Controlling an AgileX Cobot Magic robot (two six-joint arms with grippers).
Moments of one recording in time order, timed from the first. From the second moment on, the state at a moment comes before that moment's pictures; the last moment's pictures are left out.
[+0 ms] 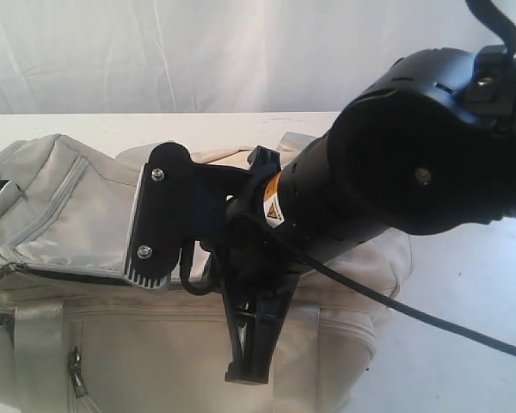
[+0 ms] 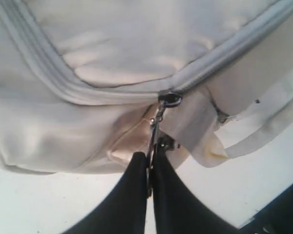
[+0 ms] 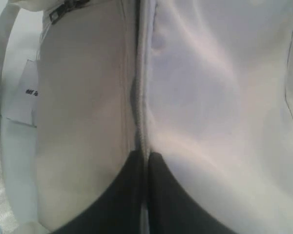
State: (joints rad) left arm -0.21 0.99 -0.85 -0.12 1.12 0.41; right arm 0.81 1.45 -1.08 0.03 0.68 -0.65
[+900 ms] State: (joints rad) left arm -0.21 1.00 -0.97 0.07 1.14 0.51; right arm 0.81 1.41 -1.14 0.07 0.63 -0.60
